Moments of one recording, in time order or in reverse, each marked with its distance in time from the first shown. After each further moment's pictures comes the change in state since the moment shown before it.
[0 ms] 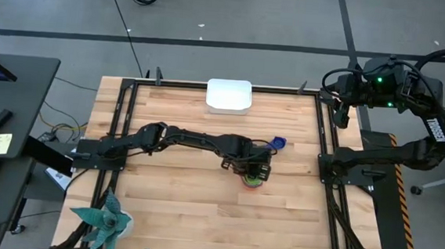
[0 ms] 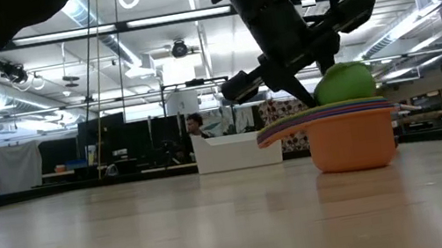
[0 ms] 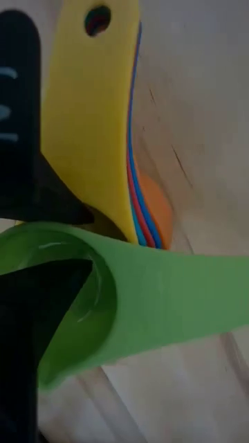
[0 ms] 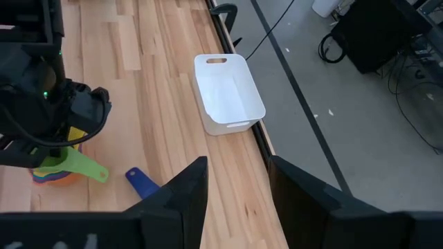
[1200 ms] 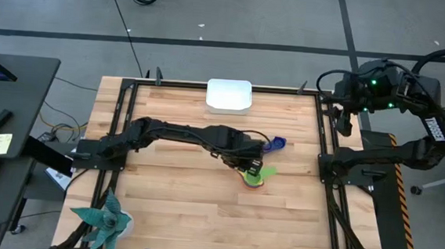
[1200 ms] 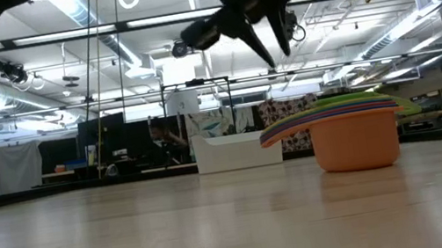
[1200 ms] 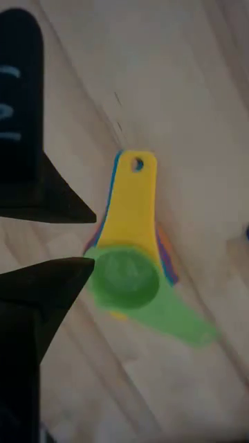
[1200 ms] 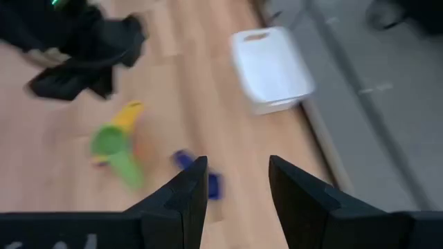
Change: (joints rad) left arm -0.027 -0.169 0.006 -0.221 -0.146 0.115; right arm 0.000 0.012 -0.001 -0.106 -0.144 0.115
